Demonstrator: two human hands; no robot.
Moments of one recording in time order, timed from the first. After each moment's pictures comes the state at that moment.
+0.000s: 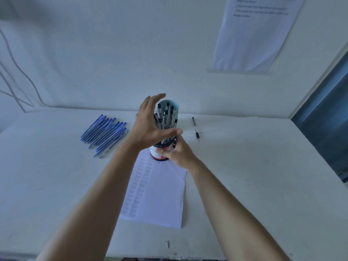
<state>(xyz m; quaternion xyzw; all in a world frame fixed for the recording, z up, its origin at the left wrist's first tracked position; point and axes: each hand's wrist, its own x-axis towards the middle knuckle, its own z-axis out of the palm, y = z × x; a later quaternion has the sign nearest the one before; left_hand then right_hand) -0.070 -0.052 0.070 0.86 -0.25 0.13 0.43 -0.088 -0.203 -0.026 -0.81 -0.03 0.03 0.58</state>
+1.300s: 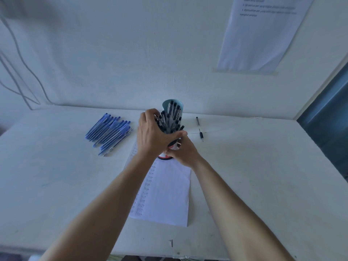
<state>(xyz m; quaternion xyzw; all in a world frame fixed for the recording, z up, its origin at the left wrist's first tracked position) -0.084 -0.074 0.037 0.89 -0.04 0.21 0.40 -0.084 -0.207 -0.031 -0.81 -0.02 0.03 0.59</state>
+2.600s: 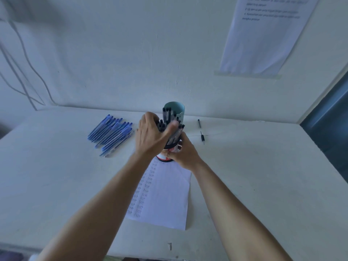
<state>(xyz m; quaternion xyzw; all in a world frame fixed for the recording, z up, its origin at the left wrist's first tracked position) -0.078 -0.065 0.040 0.90 -0.03 0.17 0.40 -0.082 -0.207 -0.034 -0.79 -0.03 0.02 0.61</state>
